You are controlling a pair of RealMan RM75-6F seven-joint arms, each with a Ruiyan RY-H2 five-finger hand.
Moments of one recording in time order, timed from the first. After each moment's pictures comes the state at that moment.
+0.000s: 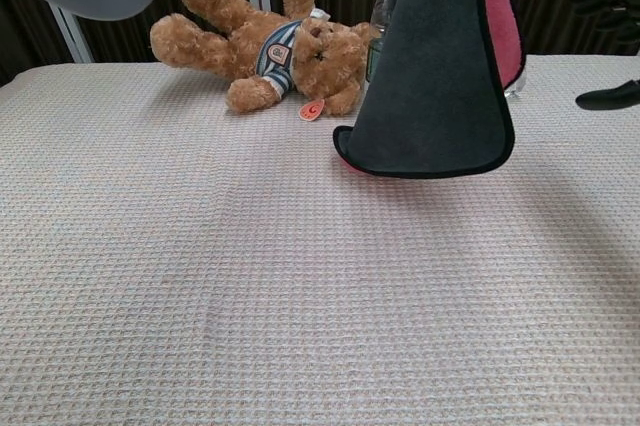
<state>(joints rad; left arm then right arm) -1.25 -1.70 -0.74 -1.46 0.94 0.97 0.41 0.42 -1.18 0.32 -1.87 -1.12 1.07 0.06</state>
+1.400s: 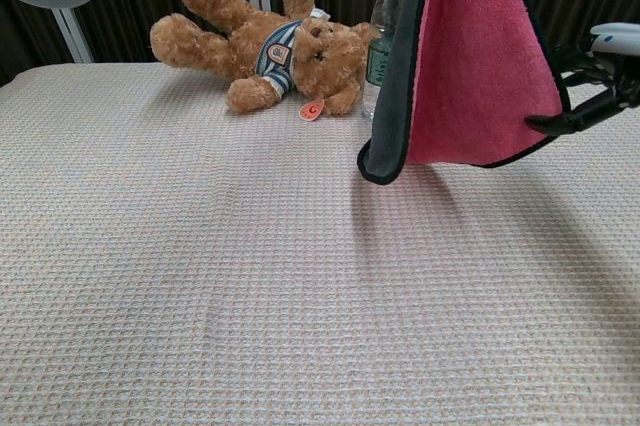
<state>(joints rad) -1.26 -1.60 -0.62 -1.46 1.01 0.98 0.22 0.53 -1.31 0.29 -1.78 -0.99 1.02 0.02</state>
